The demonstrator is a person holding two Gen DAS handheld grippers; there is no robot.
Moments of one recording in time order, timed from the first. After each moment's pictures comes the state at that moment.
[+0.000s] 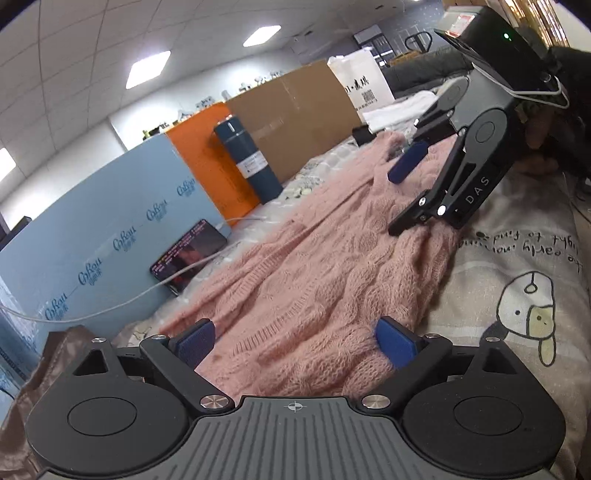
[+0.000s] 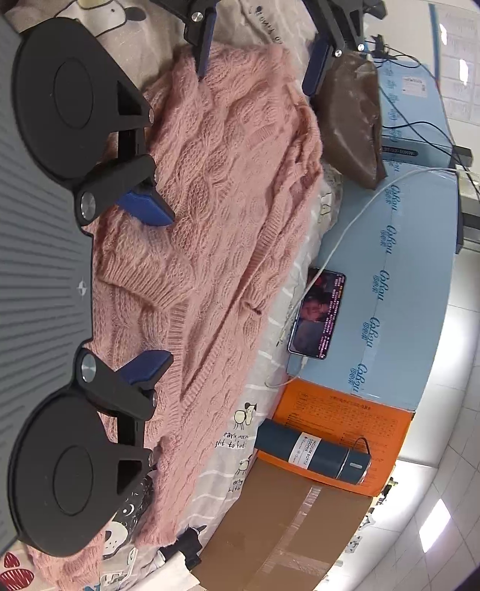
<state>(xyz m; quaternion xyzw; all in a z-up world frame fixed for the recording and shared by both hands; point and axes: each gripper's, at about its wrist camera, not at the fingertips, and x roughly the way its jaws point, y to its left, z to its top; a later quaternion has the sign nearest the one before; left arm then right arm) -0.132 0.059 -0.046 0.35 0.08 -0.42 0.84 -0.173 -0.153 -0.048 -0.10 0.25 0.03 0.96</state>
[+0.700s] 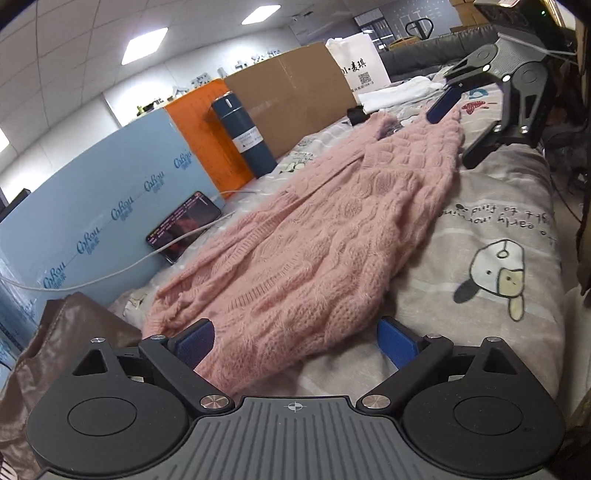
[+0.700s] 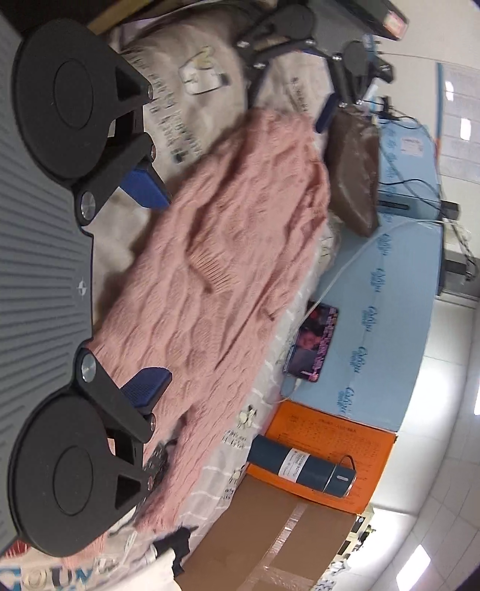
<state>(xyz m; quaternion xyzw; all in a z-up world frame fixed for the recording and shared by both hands) -0.135 0.071 -0.047 0.36 0.12 -0.41 0.83 -0.243 -0.204 -0.034 -0.15 0.26 0.11 0.95</state>
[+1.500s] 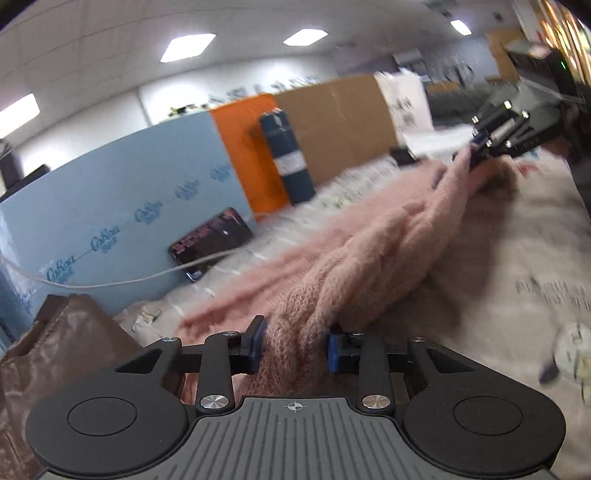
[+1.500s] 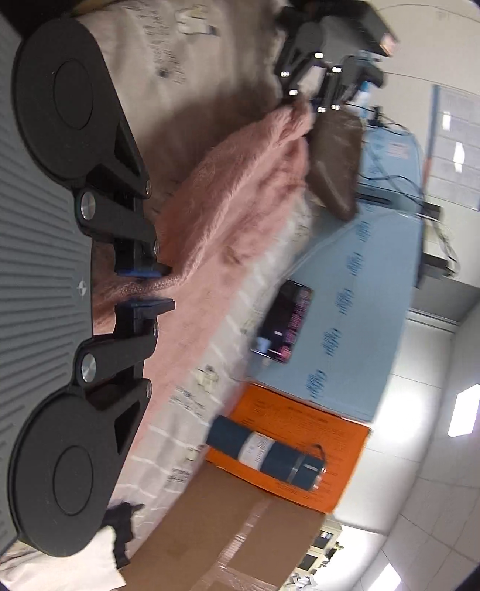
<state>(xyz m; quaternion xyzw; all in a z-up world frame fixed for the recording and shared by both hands) -0.078 0.071 -0.027 0.24 0.11 -0.41 0.87 -0.190 -0.278 0.004 -0.16 0.20 0.16 0.95</state>
